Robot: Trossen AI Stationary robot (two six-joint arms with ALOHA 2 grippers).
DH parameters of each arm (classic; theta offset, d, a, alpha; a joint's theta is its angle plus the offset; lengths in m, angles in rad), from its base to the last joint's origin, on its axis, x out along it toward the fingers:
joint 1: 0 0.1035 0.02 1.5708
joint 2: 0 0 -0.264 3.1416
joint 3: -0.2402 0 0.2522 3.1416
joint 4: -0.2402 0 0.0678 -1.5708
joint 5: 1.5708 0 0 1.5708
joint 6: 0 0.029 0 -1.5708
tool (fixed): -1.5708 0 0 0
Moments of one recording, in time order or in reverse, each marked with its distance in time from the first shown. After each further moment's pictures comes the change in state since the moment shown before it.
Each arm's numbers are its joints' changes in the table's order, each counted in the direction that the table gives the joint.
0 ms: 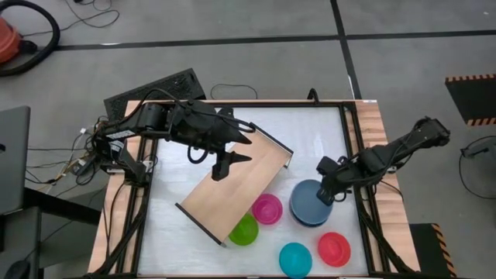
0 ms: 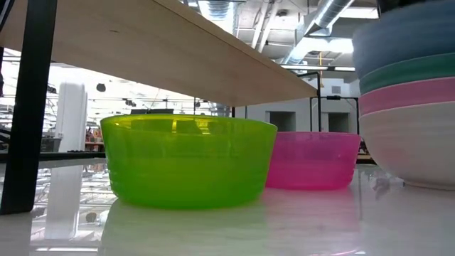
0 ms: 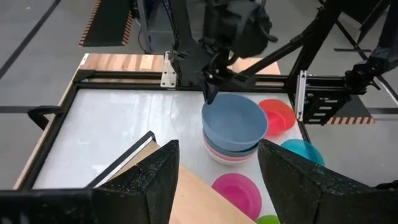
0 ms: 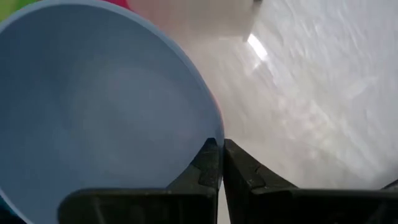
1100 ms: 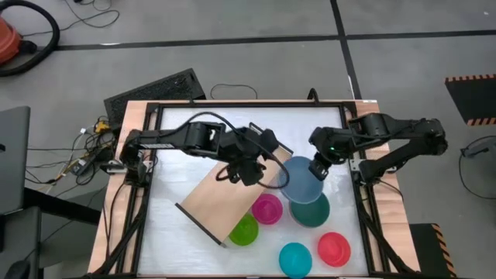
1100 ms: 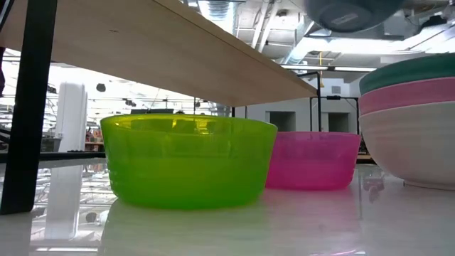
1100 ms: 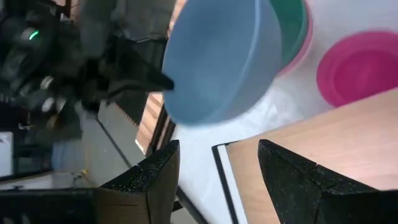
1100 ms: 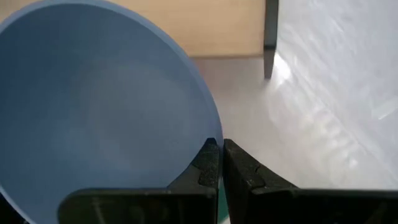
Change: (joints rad) left arm -0.024 -0.220 0.000 0.037 0.097 1.216; right arm -0.334 -0.149 -0.467 -0.157 0.145 -0.332
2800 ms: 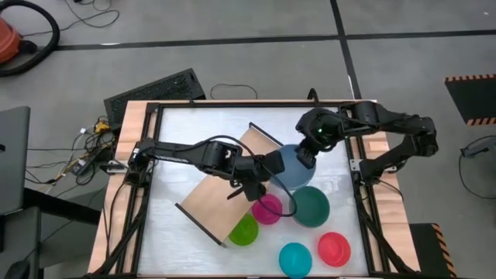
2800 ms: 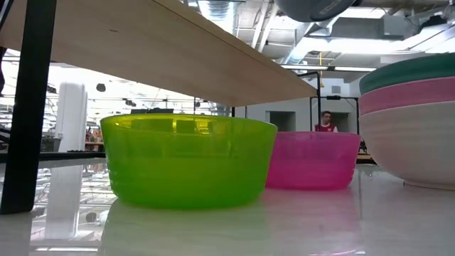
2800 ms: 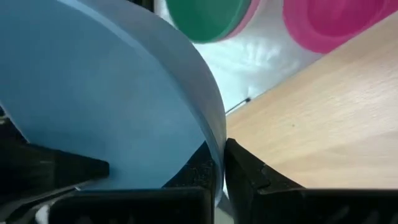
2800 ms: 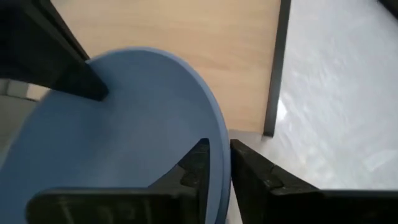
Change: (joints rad) left arm -0.057 -0.086 0.012 -0.066 0.231 0.168; right arm -0.115 -0.119 -0.183 0.050 -0.003 -0.228
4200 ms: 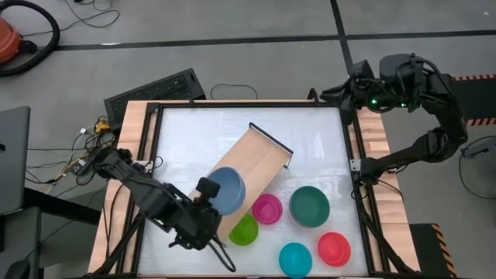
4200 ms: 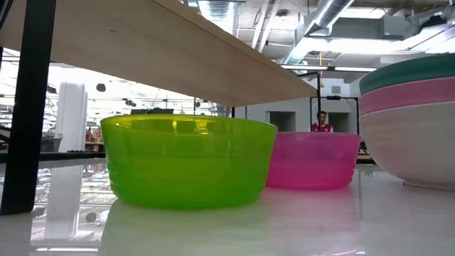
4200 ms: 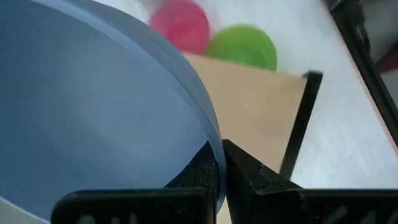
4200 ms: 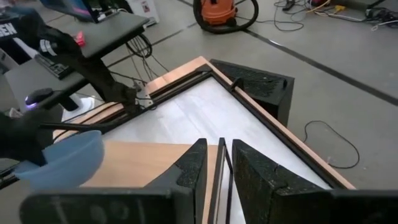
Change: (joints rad) left arm -0.422 0.159 0.114 -0.477 -0.090 -1.437; right arm -0.228 0.136 -0.349 0.059 -0.101 -0.240
